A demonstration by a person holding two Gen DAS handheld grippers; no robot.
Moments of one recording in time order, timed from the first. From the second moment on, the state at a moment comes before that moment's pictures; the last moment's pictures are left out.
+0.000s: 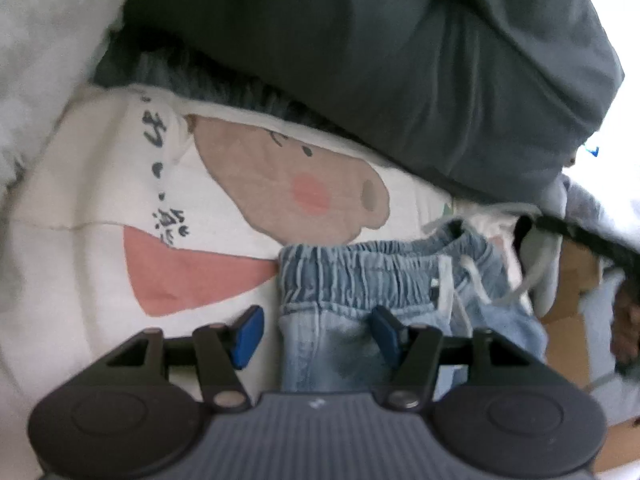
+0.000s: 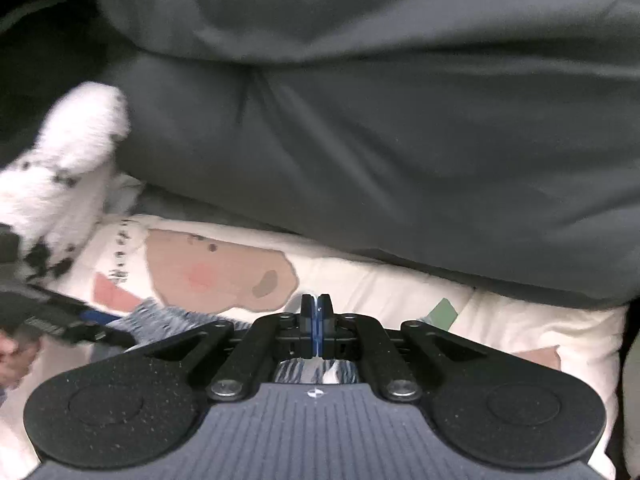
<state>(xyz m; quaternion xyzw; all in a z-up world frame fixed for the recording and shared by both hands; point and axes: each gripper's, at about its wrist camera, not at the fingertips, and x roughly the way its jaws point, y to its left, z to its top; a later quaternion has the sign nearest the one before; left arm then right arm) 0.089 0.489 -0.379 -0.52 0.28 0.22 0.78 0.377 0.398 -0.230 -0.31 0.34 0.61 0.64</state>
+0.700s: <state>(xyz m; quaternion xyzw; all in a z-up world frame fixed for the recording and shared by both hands) 0.083 0.479 -0.394 -0.55 0.26 0.18 0.77 0.366 0.311 -0.231 -0.38 0.40 0.61 0.56</state>
